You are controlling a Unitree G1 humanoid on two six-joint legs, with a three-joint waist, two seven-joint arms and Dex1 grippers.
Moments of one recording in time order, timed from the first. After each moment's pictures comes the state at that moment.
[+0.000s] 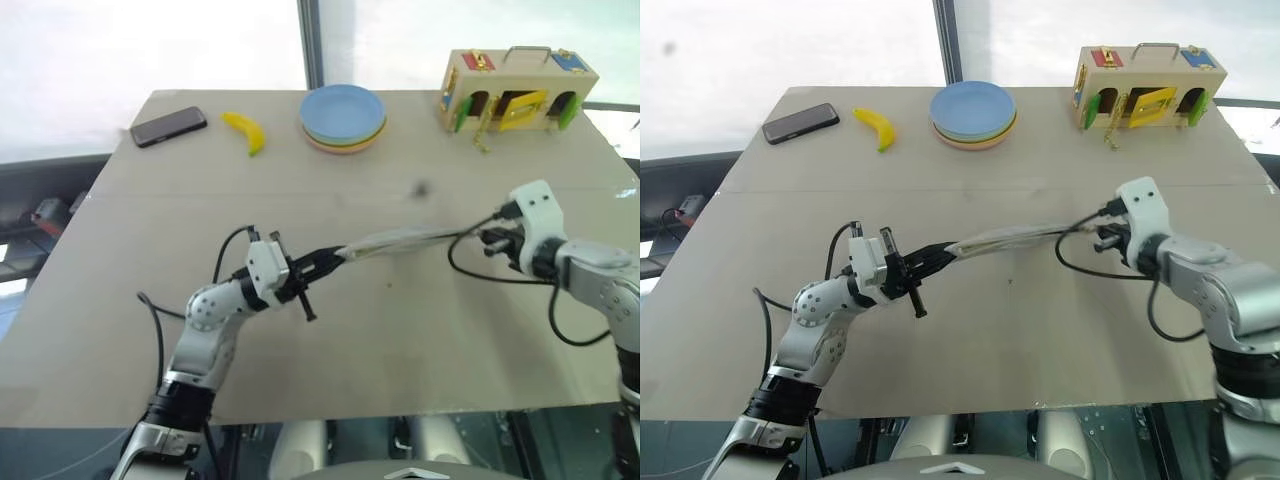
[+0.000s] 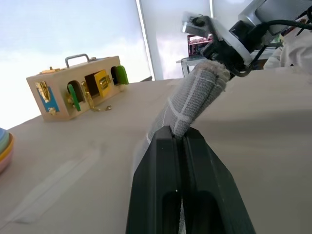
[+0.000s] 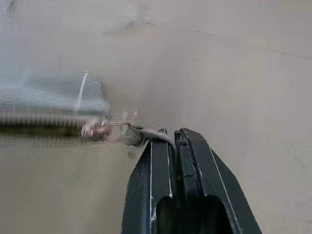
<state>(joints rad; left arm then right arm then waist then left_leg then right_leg) -0.21 0.45 -0.11 0.00 -0.45 -0.26 -0.97 -0.39 -0.71 -0.12 -0.45 0.54 1.23 0.29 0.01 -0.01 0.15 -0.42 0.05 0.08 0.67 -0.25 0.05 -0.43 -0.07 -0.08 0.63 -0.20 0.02</state>
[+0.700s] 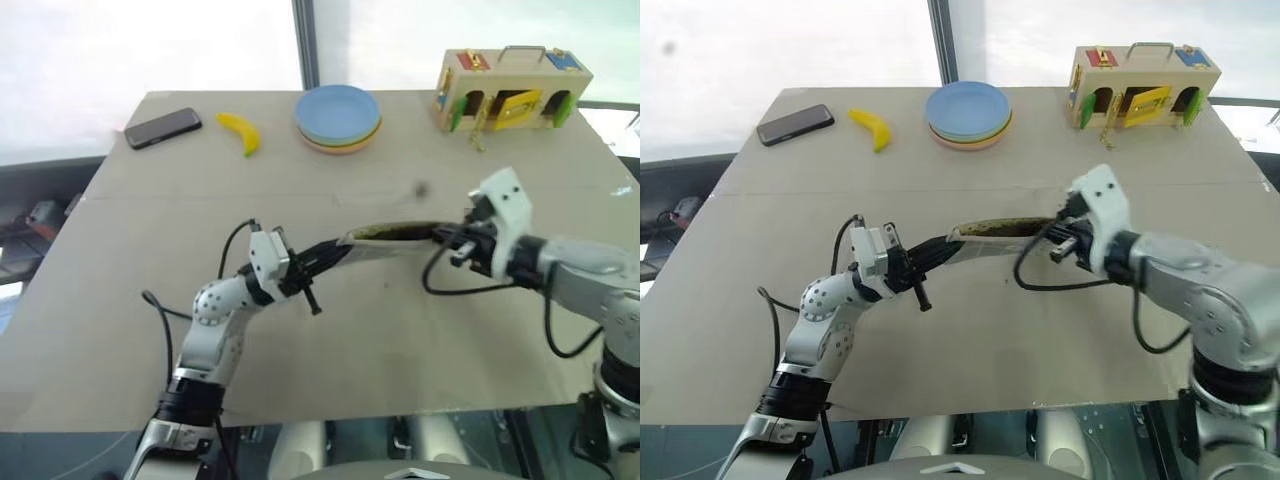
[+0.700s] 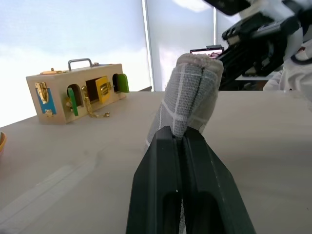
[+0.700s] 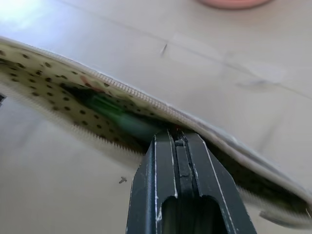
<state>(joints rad) -0.23 0.38 -0.08 -0.01 -0.46 -0.19 -0.99 -0.50 -0.52 -0.10 -0.63 0.75 1.39 0.29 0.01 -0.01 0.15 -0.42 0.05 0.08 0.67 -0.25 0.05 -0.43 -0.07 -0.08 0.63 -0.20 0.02</state>
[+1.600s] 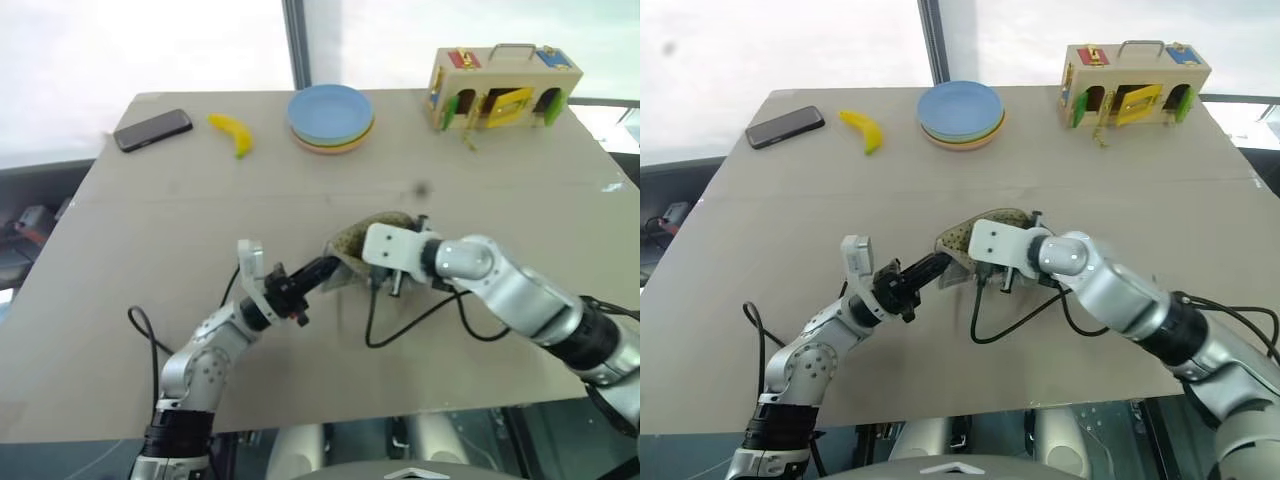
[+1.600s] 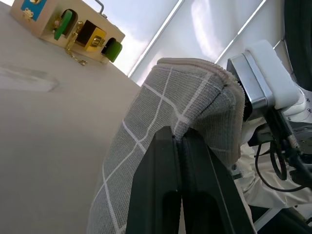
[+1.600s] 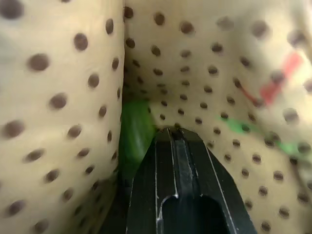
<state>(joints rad) -0.09 0.34 0.05 -0.13 -0.86 0.43 -0.90 -0.77 -0.62 0.77 -0.32 -0.04 0.68 0.57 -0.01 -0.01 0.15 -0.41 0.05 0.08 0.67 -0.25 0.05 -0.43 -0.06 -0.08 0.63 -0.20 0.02</state>
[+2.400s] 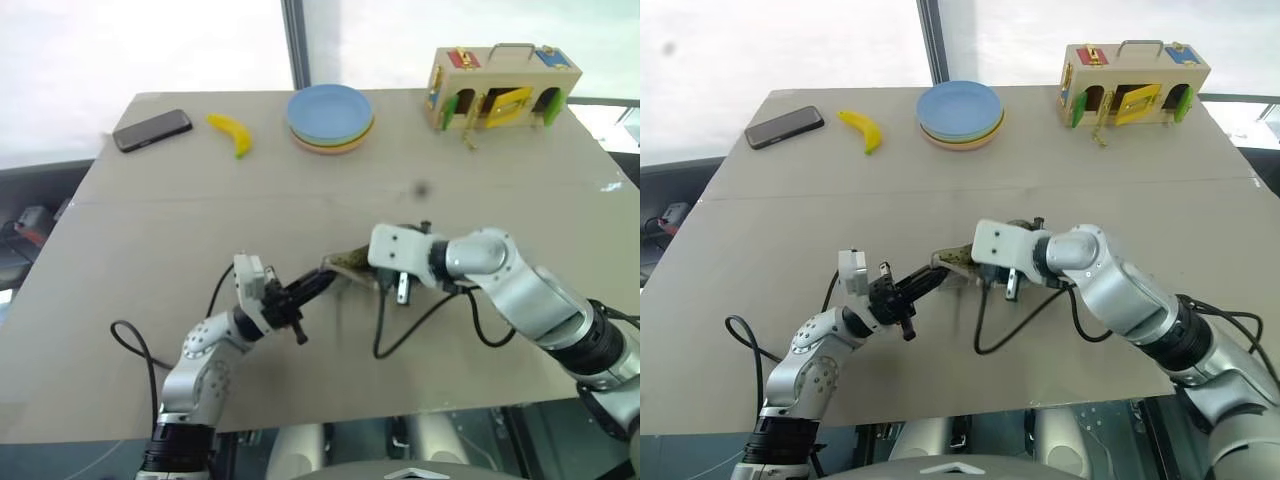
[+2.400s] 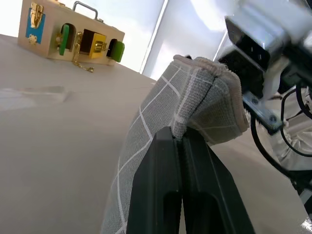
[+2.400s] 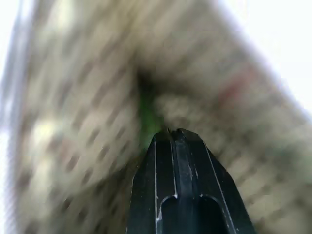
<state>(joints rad) -0.03 0.32 0.03 -0.12 -0.62 0.16 -1.02 -0.70 -0.59 0.53 -0.49 0.02 0.95 0.81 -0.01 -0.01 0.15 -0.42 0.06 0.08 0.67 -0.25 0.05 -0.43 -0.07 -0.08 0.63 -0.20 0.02</state>
